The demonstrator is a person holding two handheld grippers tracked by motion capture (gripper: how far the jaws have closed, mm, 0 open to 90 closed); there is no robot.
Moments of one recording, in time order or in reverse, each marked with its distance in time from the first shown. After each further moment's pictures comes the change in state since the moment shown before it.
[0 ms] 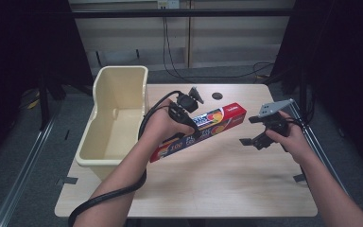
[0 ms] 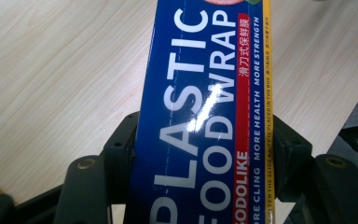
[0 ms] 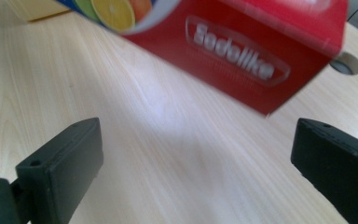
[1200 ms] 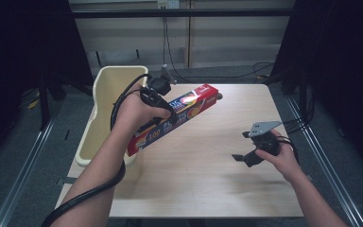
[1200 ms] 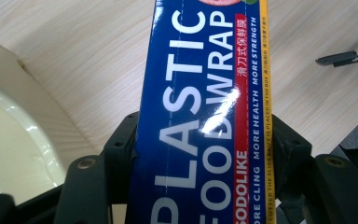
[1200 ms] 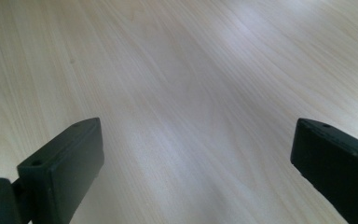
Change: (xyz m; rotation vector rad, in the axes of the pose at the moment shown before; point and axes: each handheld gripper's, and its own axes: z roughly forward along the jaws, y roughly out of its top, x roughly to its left) left arm 0.029 -0.022 -0.068 -0.018 0.099 -0.198; right arm 0.039 -0.031 0.030 0.010 -0.053 -0.013
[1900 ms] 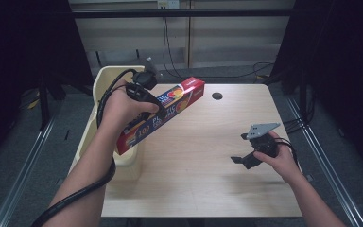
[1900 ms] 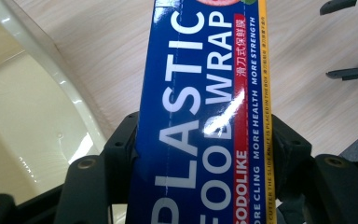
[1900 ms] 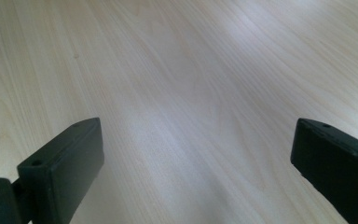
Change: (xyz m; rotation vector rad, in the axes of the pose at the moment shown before) left arm 0.018 -0.011 -0.025 -0.030 0.039 -0.094; right arm 0.005 -0.001 0.004 0.011 0.011 -0.009
